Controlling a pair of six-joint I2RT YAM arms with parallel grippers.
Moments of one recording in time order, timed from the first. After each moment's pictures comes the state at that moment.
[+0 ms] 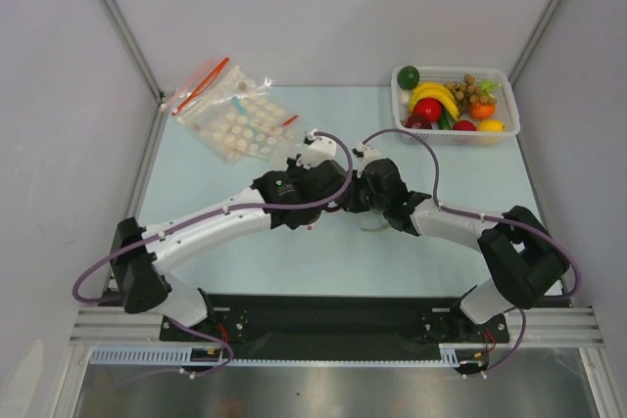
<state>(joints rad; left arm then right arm) -1.05 1.49 1.37 -0.89 -0.91 -0.45 0.68 1.52 0.78 0.19 -0.08 0.51</state>
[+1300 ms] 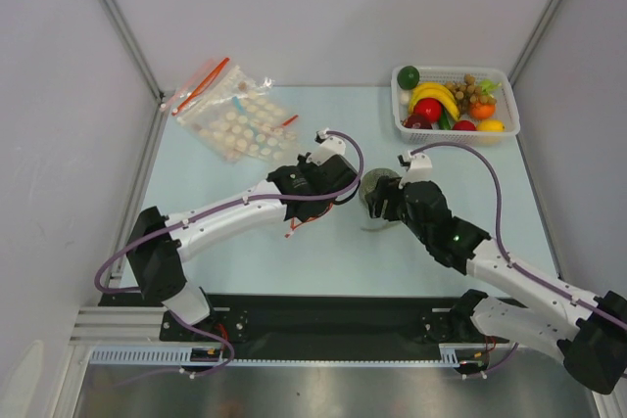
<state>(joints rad) -1.00 1.61 1.39 -0.82 -0.86 -0.36 0.75 0.96 0.65 -0.06 0.29 0.45</state>
